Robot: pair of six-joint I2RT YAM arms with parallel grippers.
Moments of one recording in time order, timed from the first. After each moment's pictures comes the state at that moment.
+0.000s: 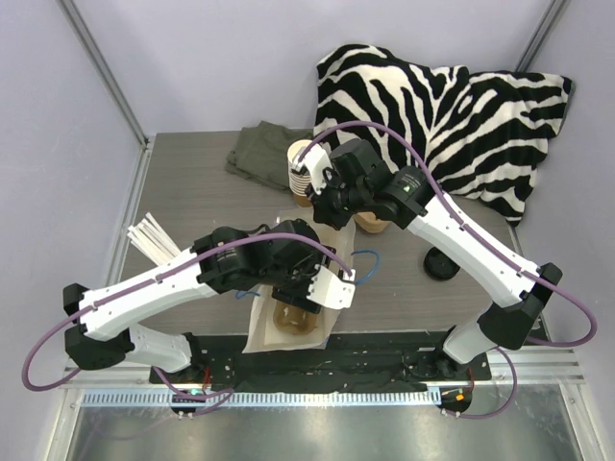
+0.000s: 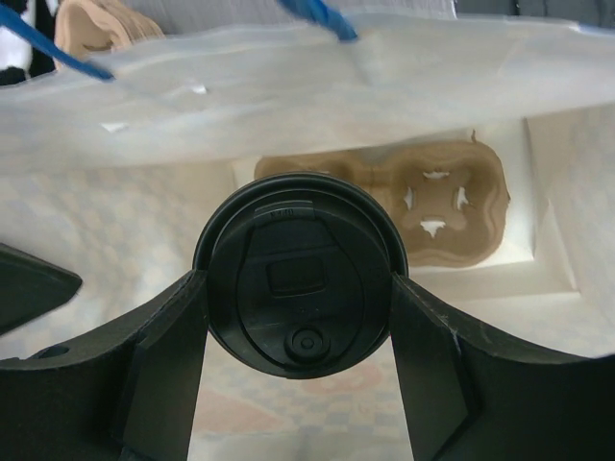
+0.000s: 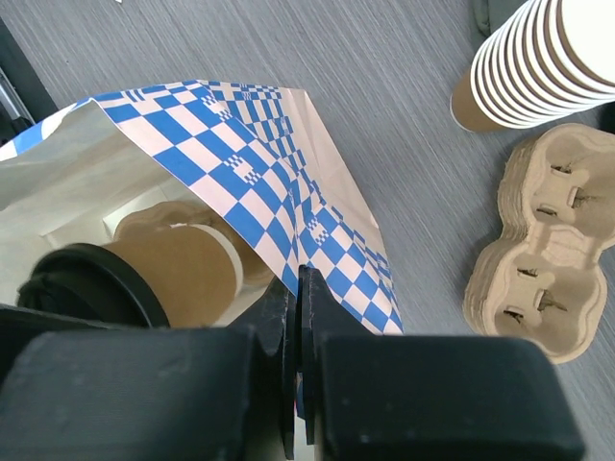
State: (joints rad) left arm -1.21 1.32 1.51 -1.10 -0.02 0.78; right arm 0.83 1.52 1.74 -0.93 -0.13 -0.15
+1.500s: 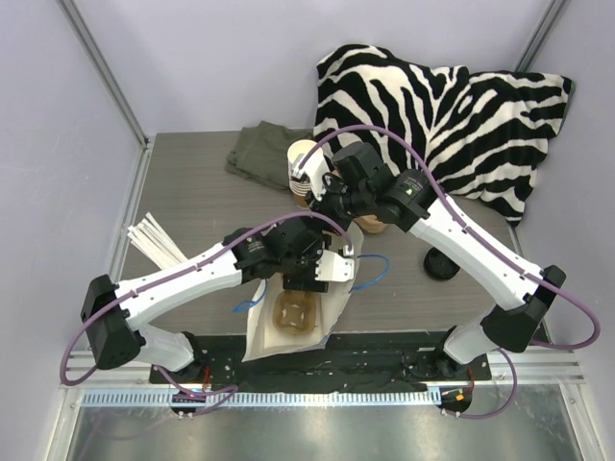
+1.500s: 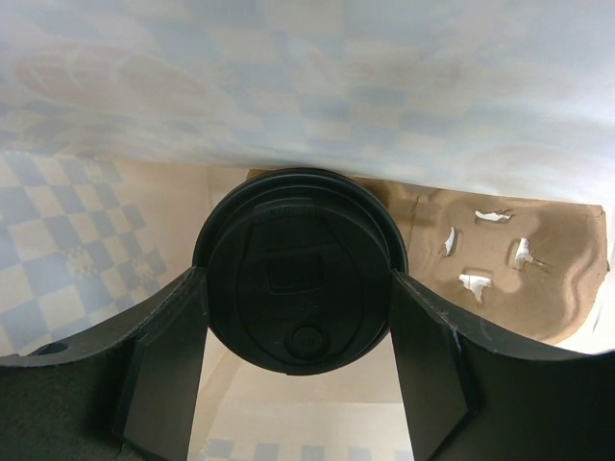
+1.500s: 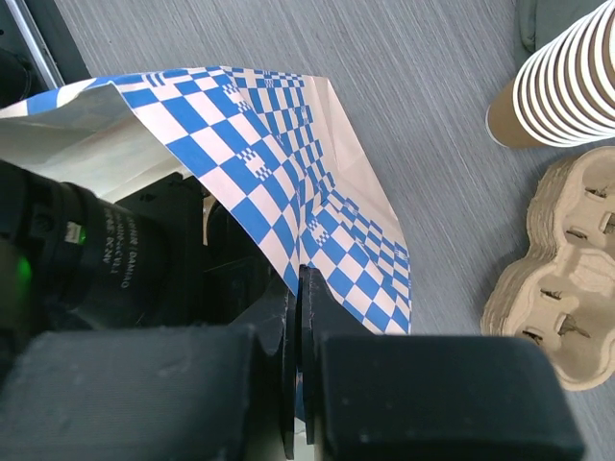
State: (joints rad) left arm -1.02 1.38 1.20 -0.74 0.03 0.72; right arm 0.83 1.50 1.70 -0.93 -0.22 -0.19
